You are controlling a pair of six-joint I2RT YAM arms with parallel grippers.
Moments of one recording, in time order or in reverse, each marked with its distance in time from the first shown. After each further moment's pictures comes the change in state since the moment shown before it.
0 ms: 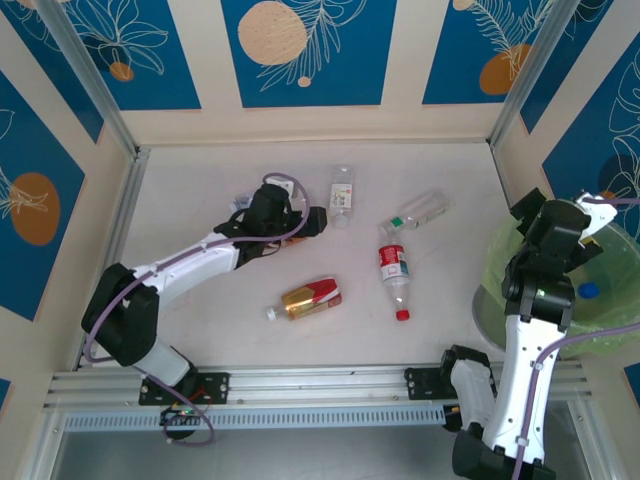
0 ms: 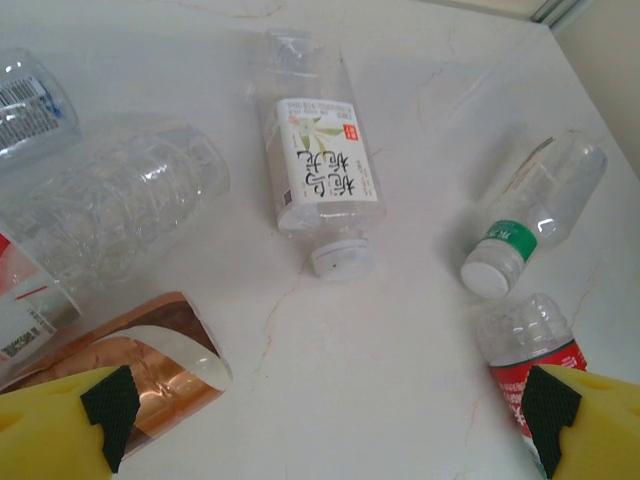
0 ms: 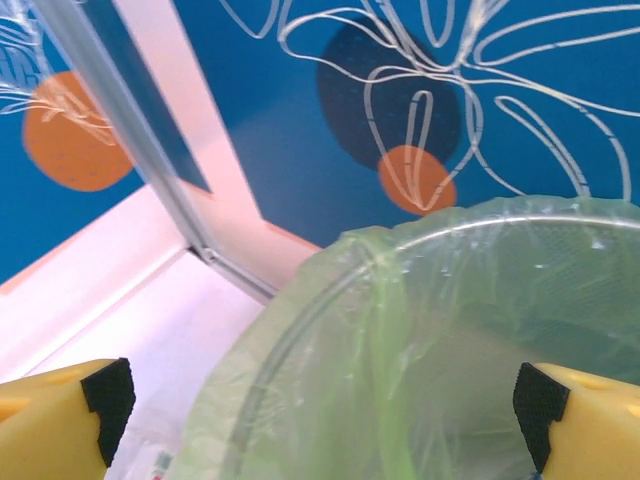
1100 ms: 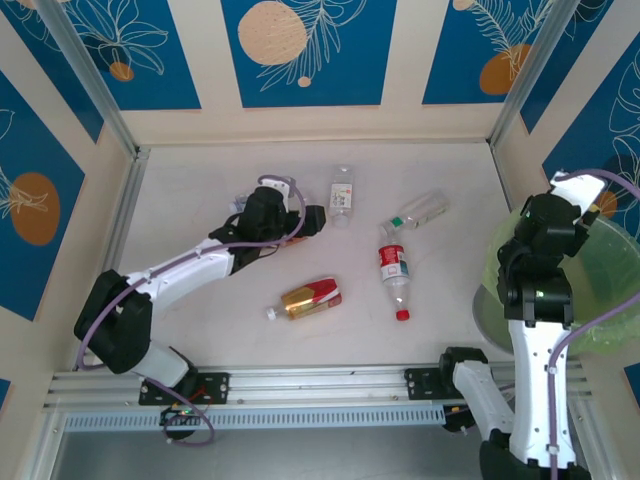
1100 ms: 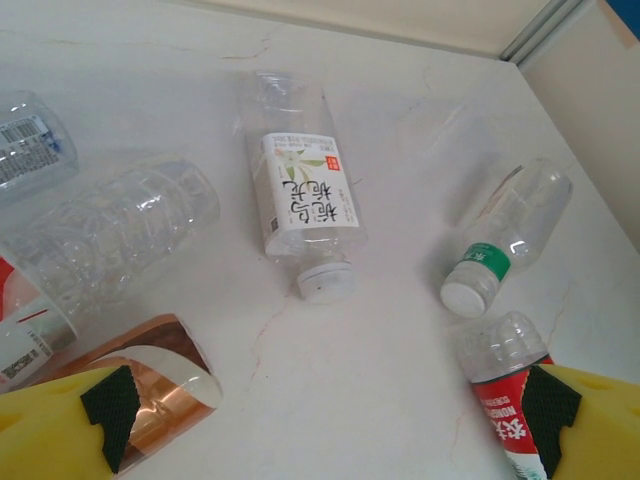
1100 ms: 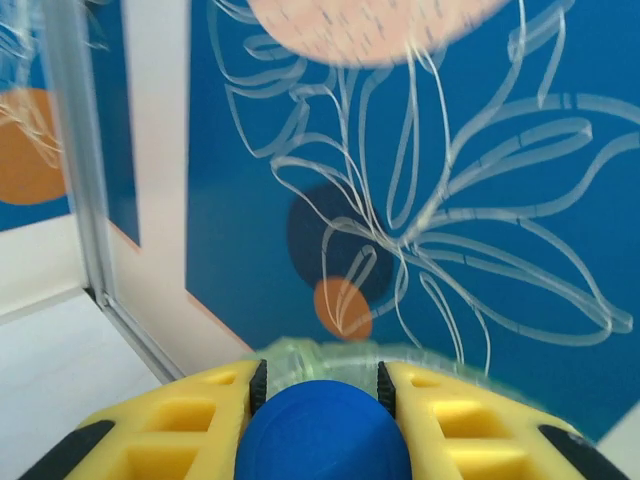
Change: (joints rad) left arm -0.004 -0.051 -0.051 0.092 -0.005 0.003; right arm 0.195 0.010 0.021 0.153 0.382 -0.407
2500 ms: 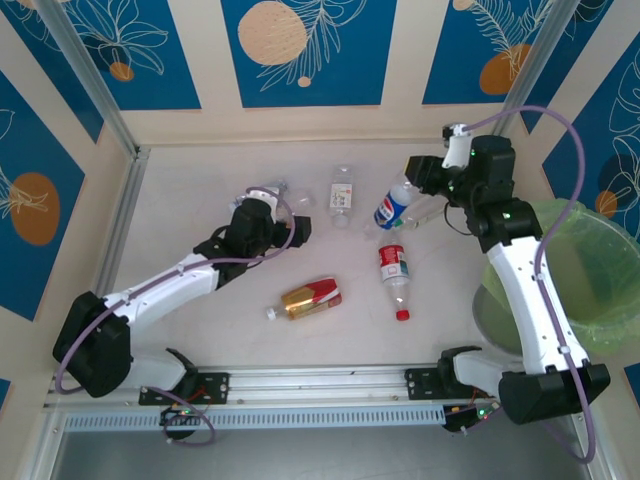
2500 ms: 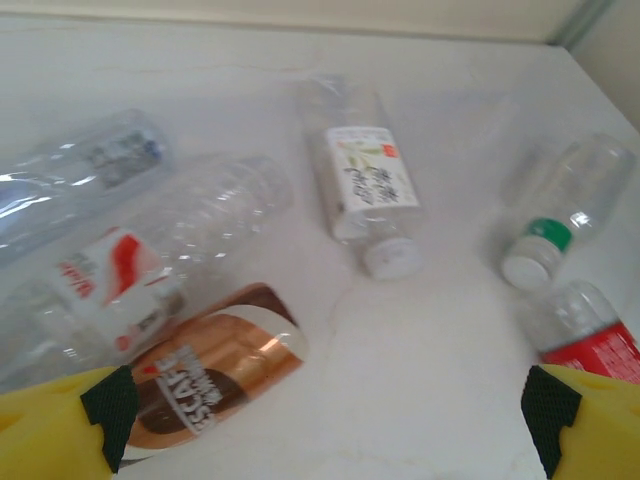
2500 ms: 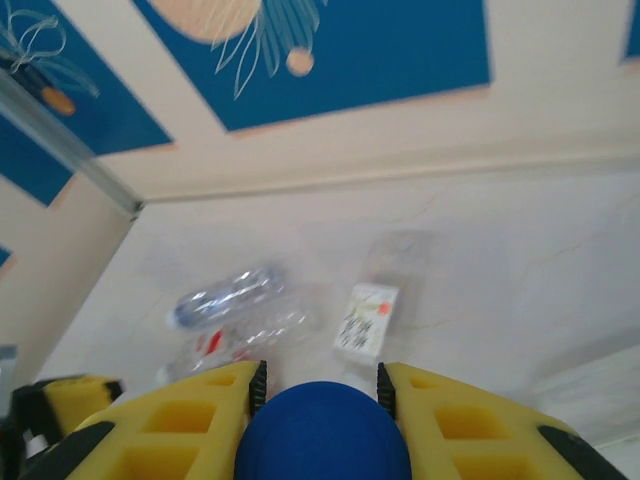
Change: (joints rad) left arm -0.009 -0.154 -0.129 -0.036 -0.144 0.089; right arm 0.264 0.397 0.249 -0.079 -1.049 0.317
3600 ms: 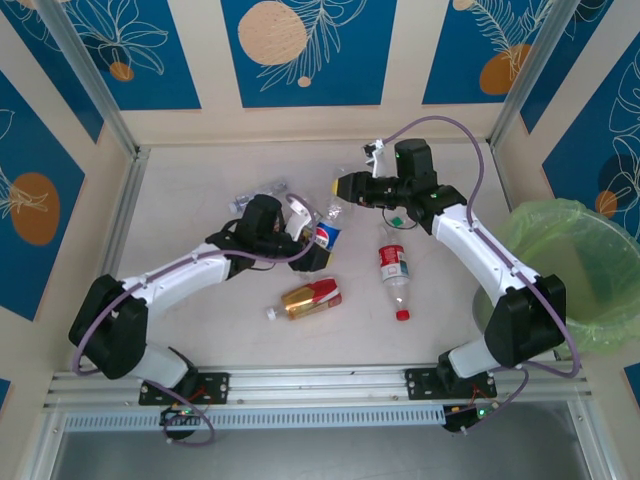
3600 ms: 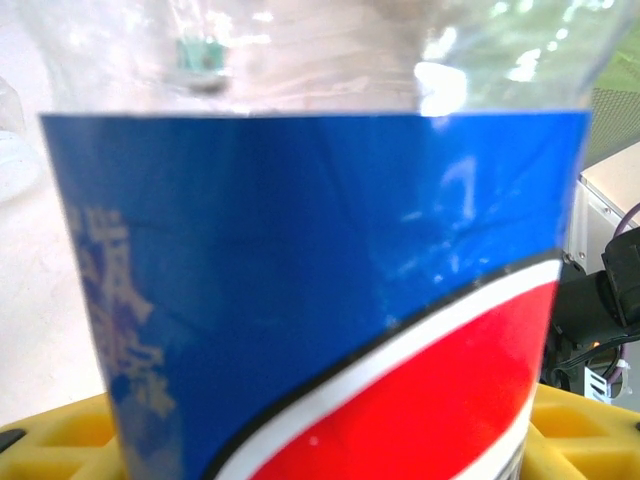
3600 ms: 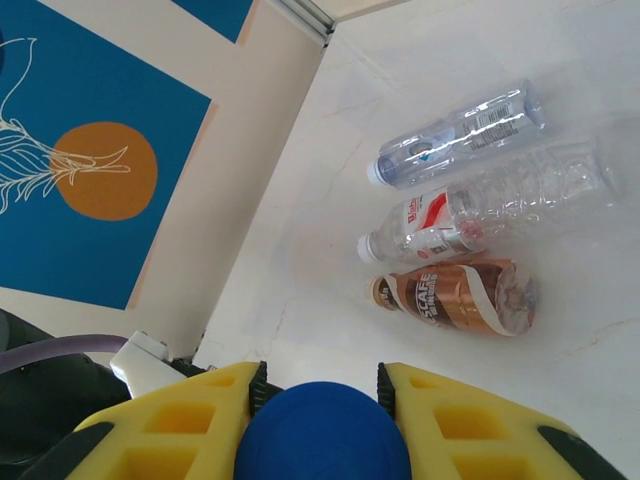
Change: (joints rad) left arm 0.004 0.119 0.078 -0.062 0.768 0.279; right arm 0.228 0.313 -0.111 0.279 -0.404 0.280
